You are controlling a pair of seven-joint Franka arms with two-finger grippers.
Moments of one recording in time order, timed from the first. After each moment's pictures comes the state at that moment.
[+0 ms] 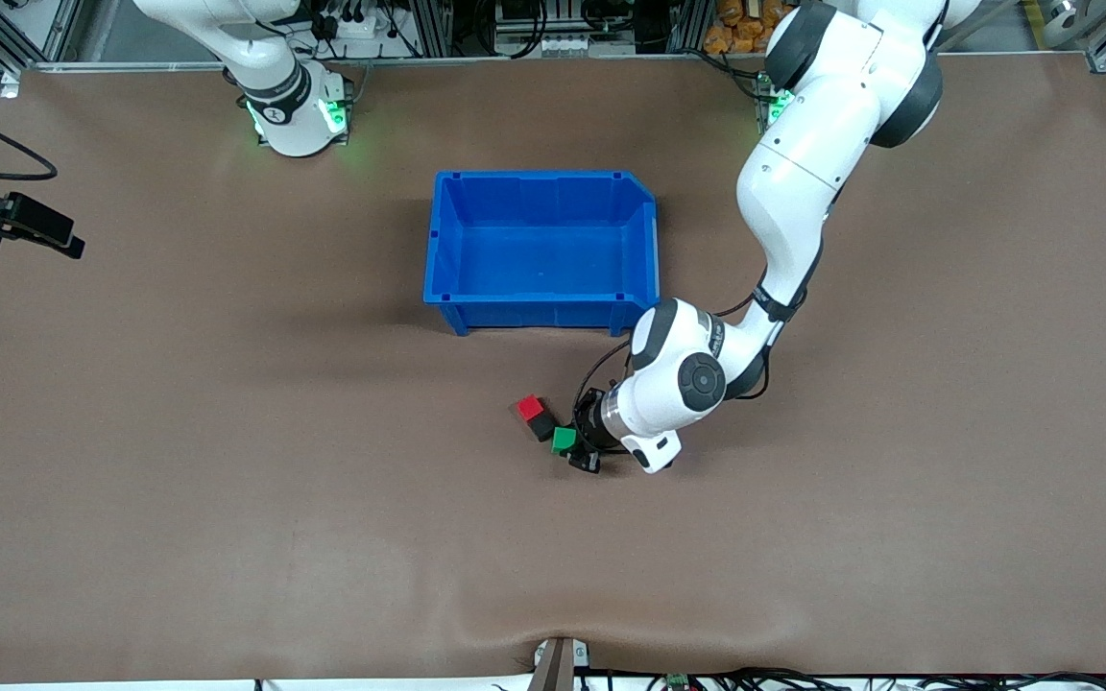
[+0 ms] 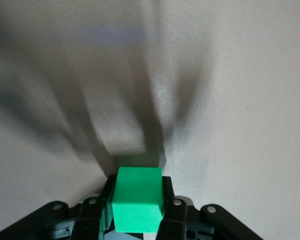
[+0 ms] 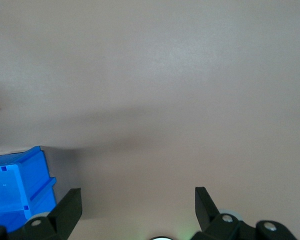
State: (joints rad) left arm -0.46 1.05 -0.20 -1.20 -0.34 2.47 -1.72; right arm 0.02 0.01 -0.07 -1.52 0.01 1.45 0.07
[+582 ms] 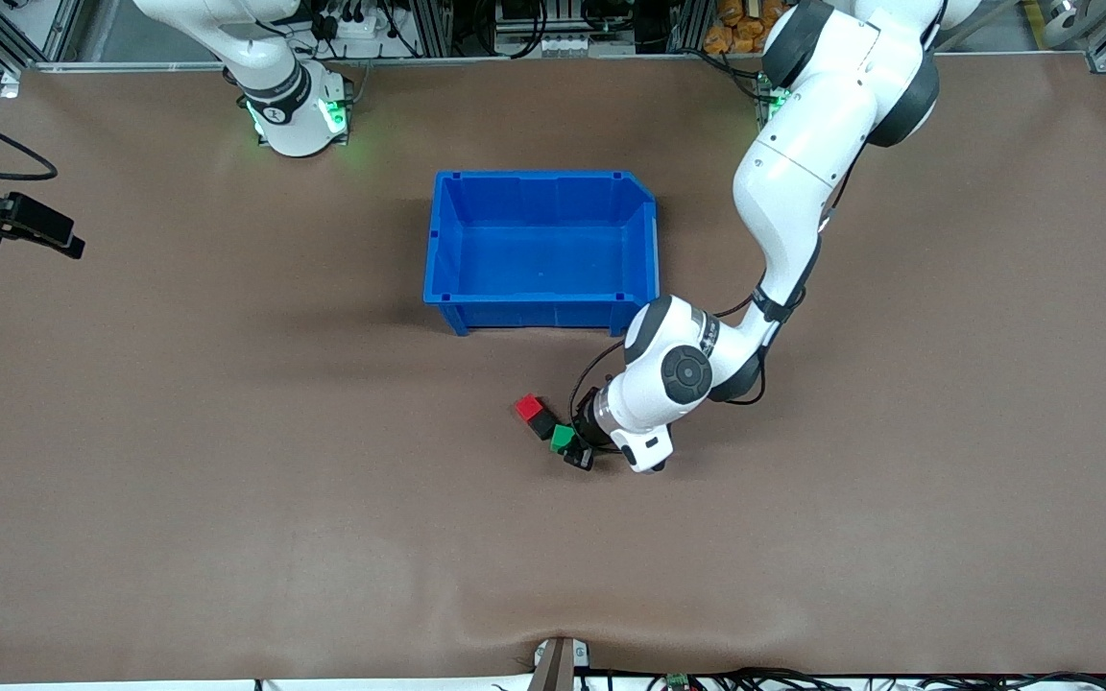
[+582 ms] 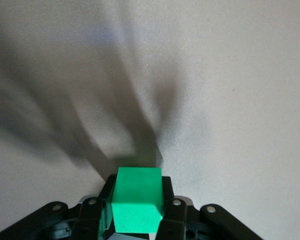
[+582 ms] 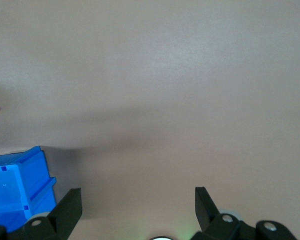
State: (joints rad) left arm -0.47 1.05 -0.20 -1.19 -0.22 2.46 -1.68; right arm 0.02 0.01 -0.07 -1.52 0.01 1.45 0.07
